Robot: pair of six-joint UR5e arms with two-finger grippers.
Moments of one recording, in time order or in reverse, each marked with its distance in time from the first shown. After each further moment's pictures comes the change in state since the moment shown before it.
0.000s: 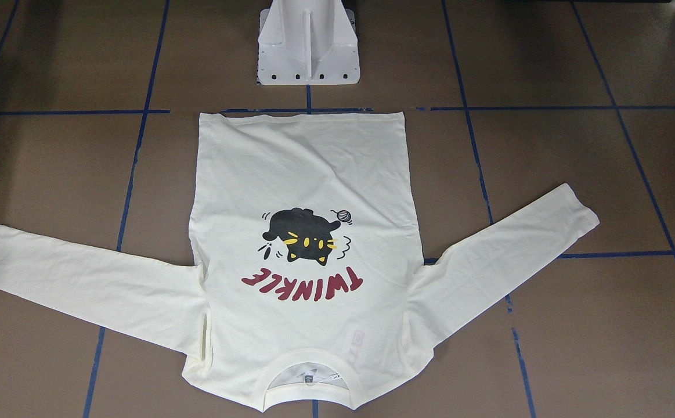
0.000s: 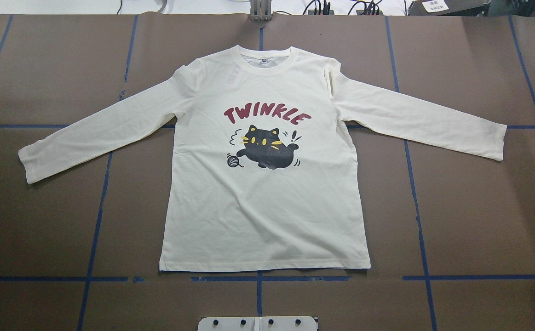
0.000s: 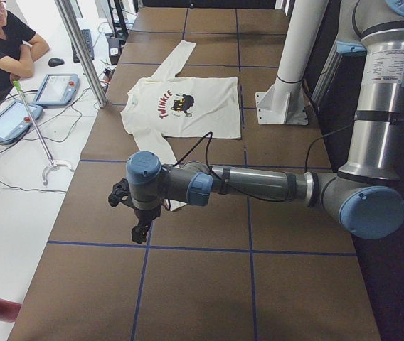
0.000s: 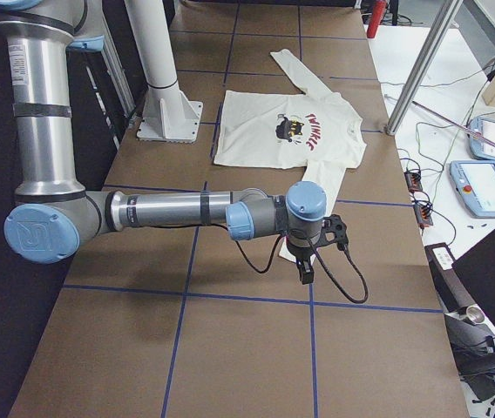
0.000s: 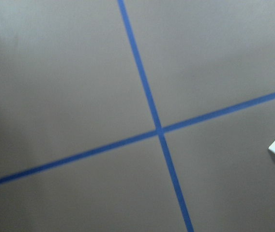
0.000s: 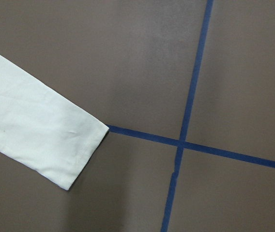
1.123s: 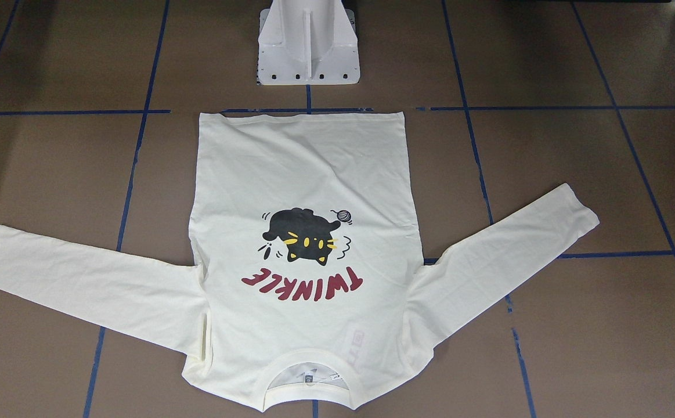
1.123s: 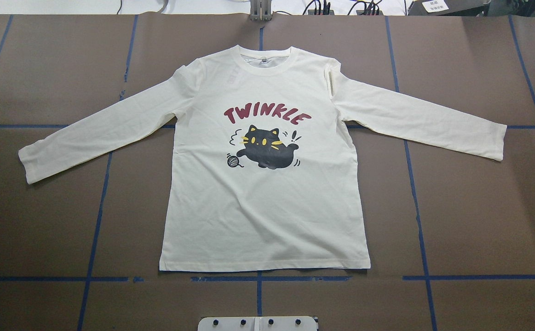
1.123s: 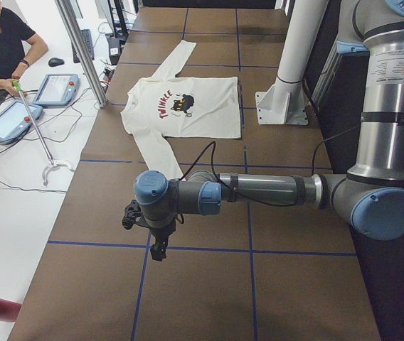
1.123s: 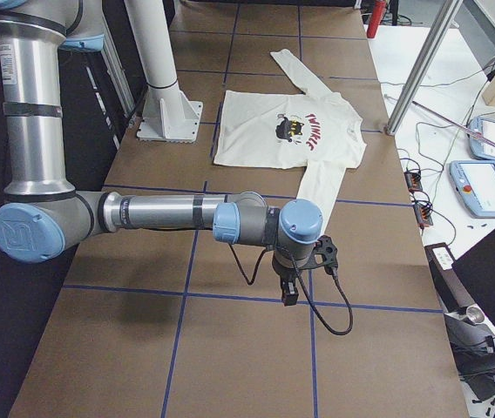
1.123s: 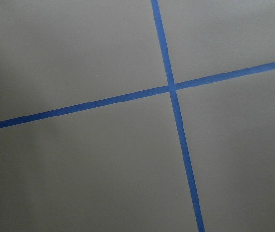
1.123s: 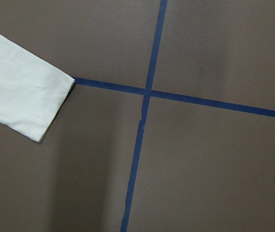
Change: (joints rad) left arm -0.006 0.058 0.009 0.127 -0.002 0.002; right arm 0.150 -0.013 0.041 -0.349 -0.001 -0.289
